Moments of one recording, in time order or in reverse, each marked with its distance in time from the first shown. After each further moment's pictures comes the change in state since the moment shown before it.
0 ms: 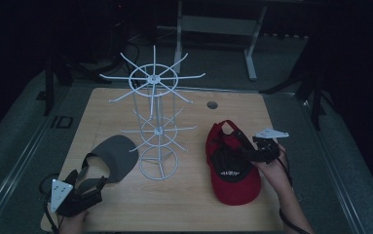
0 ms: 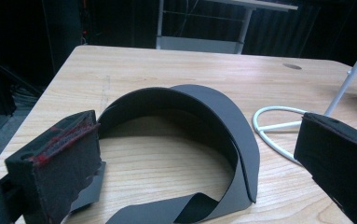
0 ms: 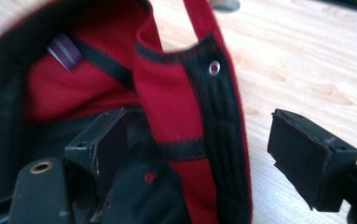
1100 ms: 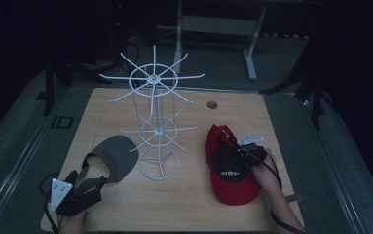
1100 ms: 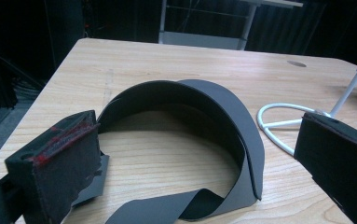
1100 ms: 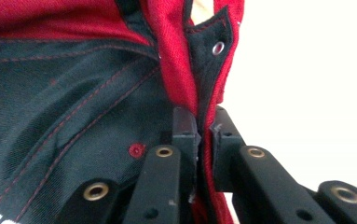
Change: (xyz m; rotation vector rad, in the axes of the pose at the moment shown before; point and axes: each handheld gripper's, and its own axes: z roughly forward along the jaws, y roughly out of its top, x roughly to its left) left arm 0.002 -0.001 0.002 0.013 0.010 -0.016; right arm 0.023 -0.010 0.035 0.186 -0.110 -0.225
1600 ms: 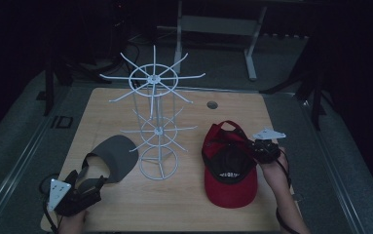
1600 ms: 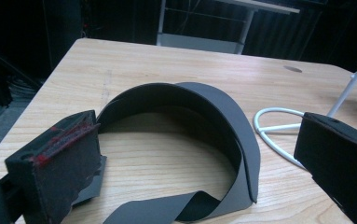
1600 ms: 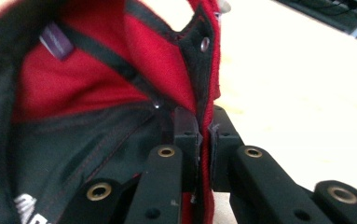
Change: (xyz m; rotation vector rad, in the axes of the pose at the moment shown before) left arm 0.001 0.001 -0.001 -0.006 -0.014 -0.029; right arm -0.015 0.010 -0.059 -0.169 0.011 0.139
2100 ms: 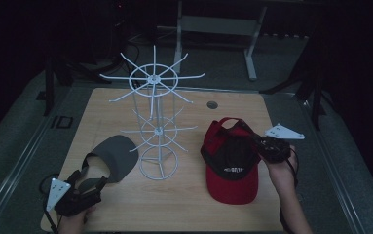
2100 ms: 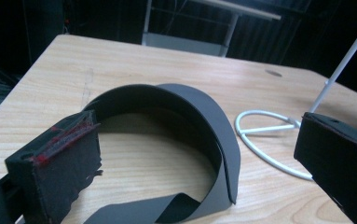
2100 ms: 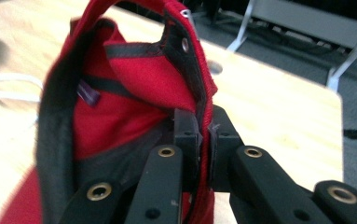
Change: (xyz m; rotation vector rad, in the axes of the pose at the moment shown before) left arm -0.002 0.002 0.000 0.019 -0.061 -0.018; right arm 0.008 0.027 -0.056 -0.176 0.006 0.057
